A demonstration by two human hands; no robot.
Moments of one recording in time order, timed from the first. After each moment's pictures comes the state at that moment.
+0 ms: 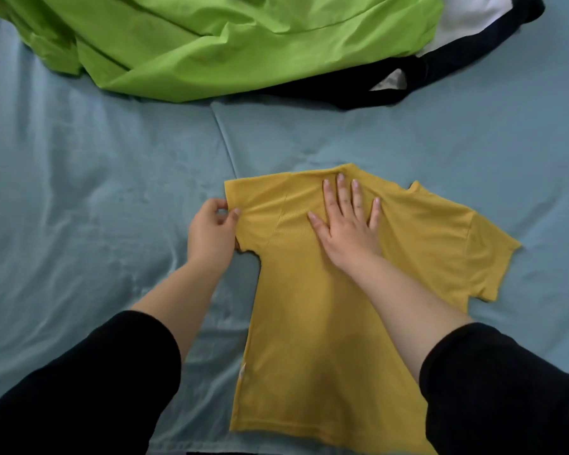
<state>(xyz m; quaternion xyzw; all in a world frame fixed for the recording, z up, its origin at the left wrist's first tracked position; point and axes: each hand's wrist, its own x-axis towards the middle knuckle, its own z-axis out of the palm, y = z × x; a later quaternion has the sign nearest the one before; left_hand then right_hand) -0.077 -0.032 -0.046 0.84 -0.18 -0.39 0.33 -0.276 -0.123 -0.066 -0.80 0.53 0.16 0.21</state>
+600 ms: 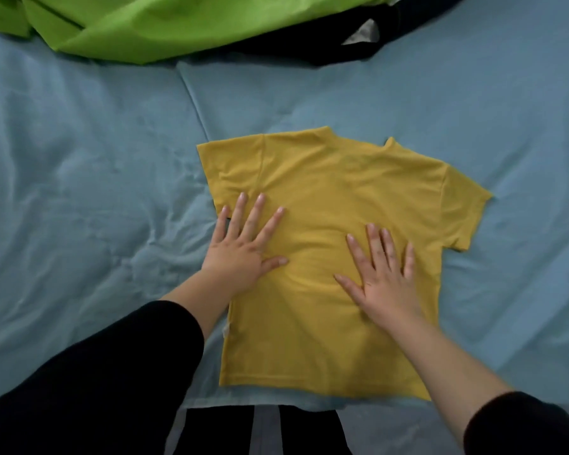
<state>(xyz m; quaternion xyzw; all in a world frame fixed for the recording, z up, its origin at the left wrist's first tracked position) -0.144 0.022 -0.076 0.68 -0.68 -0.24 -0.13 -0.422 -0.011 -0.065 -0.83 0.52 0.19 0.11</state>
